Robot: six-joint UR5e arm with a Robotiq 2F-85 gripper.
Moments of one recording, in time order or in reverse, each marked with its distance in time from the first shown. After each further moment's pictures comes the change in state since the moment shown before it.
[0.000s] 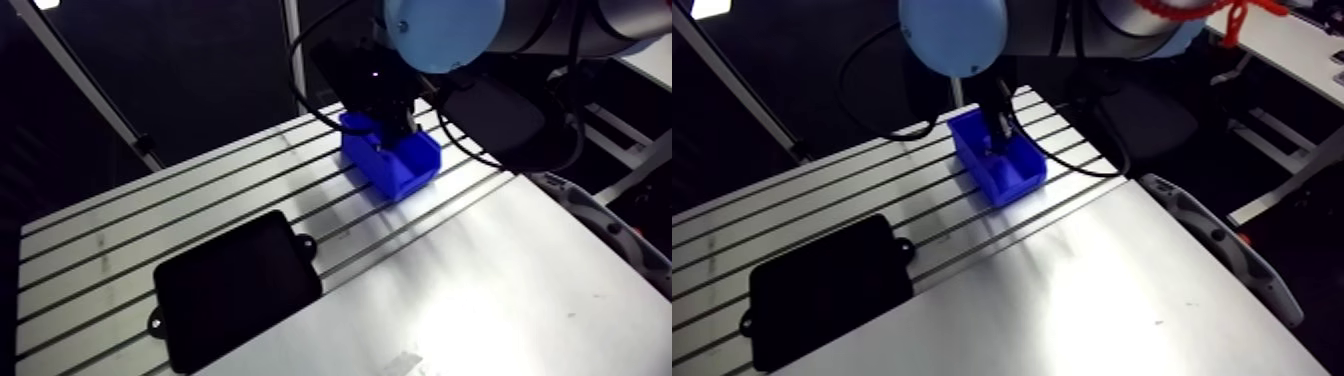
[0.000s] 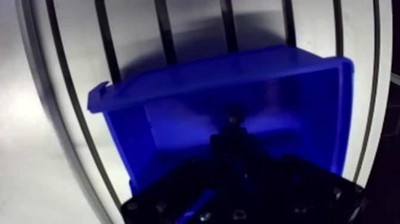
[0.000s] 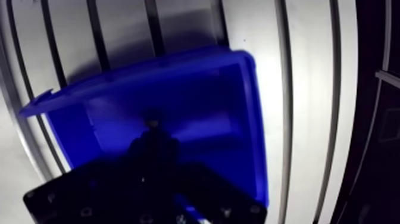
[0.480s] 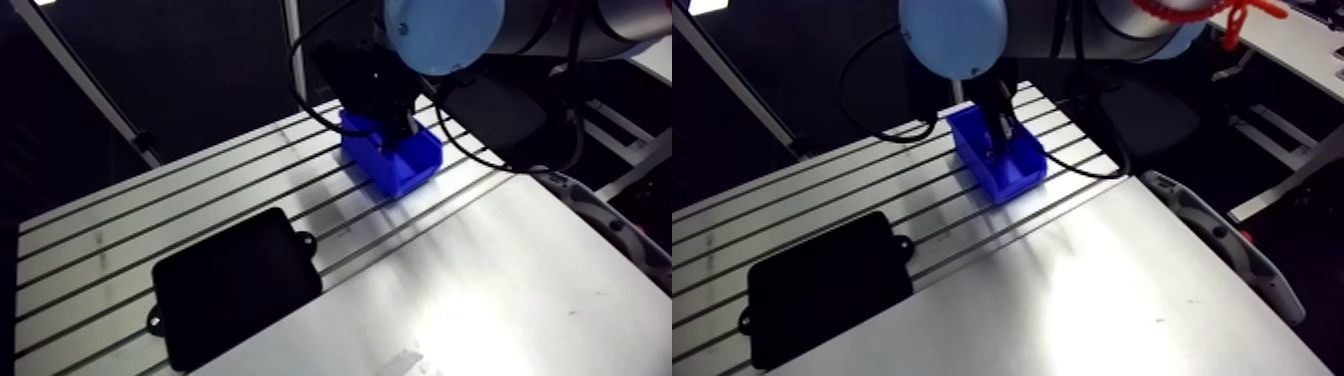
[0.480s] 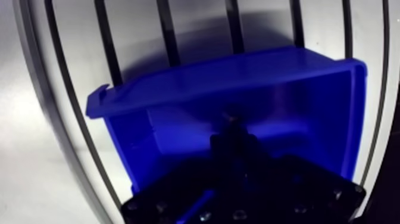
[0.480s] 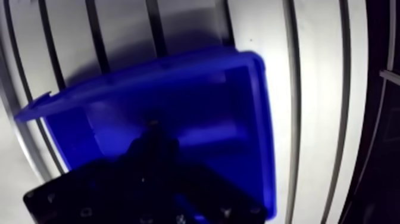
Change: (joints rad) arm 0.000 0.013 0.004 -0.003 -0.008 0.010
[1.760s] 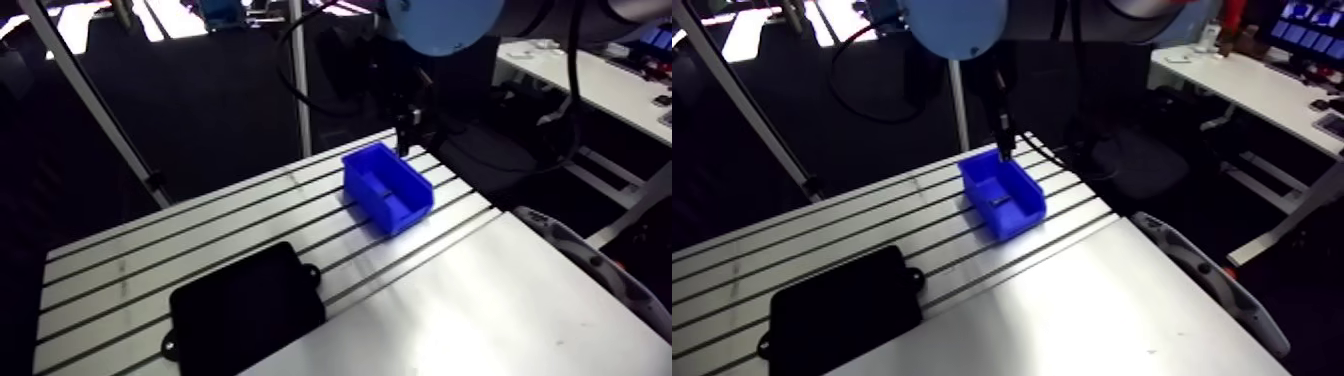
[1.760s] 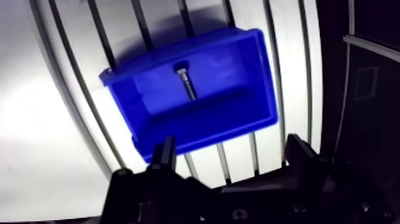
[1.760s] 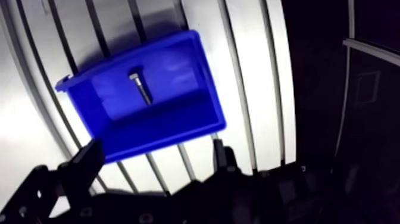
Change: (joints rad) arm 0.014 -0.169 -0.039 0.072 0.003 0.110
